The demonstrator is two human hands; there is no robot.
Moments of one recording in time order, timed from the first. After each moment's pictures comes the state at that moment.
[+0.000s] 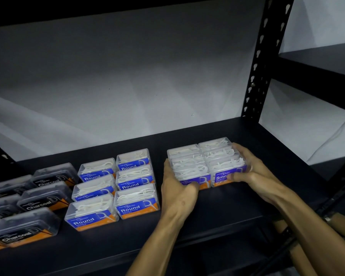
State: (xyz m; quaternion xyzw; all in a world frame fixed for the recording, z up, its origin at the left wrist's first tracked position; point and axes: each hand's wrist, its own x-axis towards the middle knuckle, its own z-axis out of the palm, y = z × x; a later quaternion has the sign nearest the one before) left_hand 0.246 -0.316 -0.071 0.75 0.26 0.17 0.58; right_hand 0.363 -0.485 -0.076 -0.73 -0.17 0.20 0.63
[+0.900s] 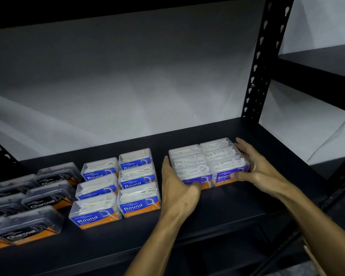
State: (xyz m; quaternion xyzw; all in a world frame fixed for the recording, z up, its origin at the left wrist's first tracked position) left_hand 0.236 -0.313 -0.060 0.78 0.25 0.15 0.55; right_hand 0.363 -0.493 -0.064 -0.78 -0.23 0.17 0.55
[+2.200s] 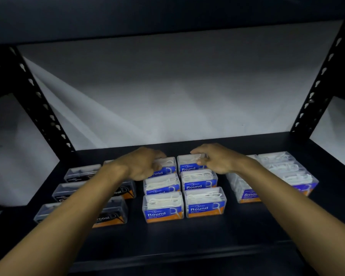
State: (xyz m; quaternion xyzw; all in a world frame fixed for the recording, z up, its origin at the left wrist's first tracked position) left_hand 0.191 -0.063 0.014 0.98 0.07 -0.11 0.16; right_hand 0.322 -0.264 0.001 -0.86 -0.43 0.19 0.21
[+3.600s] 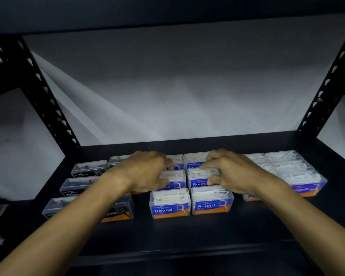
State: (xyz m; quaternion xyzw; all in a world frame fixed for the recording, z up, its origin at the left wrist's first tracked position) left_hand 0.160 -0.087 0.026 1.00 0.00 -0.09 -0.02; right_hand 0.282 -0.295 0.001 -0.85 -0.52 0.03 0.09
